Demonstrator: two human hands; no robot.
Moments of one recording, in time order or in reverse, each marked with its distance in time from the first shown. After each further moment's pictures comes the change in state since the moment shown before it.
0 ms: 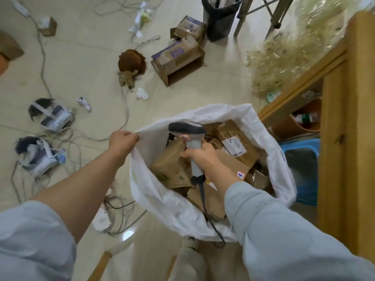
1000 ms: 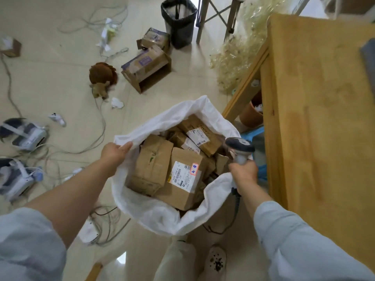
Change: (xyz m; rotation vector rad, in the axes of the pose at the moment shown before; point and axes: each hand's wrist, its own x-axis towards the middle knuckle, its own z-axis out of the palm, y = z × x) left_hand -0.090 -0.001 0.027 0.205 -0.102 0.062; right_hand -0.085 0.102 -0.129 0.083 0.767 0.122
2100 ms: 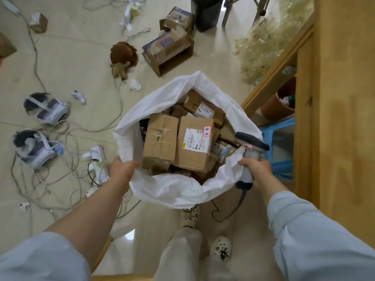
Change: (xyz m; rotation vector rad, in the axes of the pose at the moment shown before) left_hand -0.024 -0.097 0.013 -0.369 0.126 -0.300; right_hand 0.013 0.023 0.015 0.016 -0.163 0.140
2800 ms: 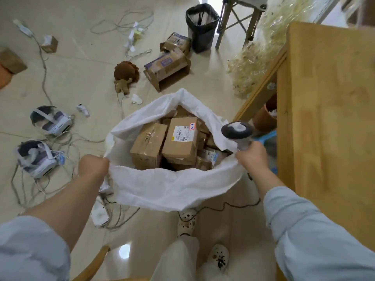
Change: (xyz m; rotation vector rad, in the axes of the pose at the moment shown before) left_hand 0.003 0.017 -0.083 0.331 0.186 0.220; right_hand -0.067 -0.040 -0.020 -0.455 0.132 -0.533
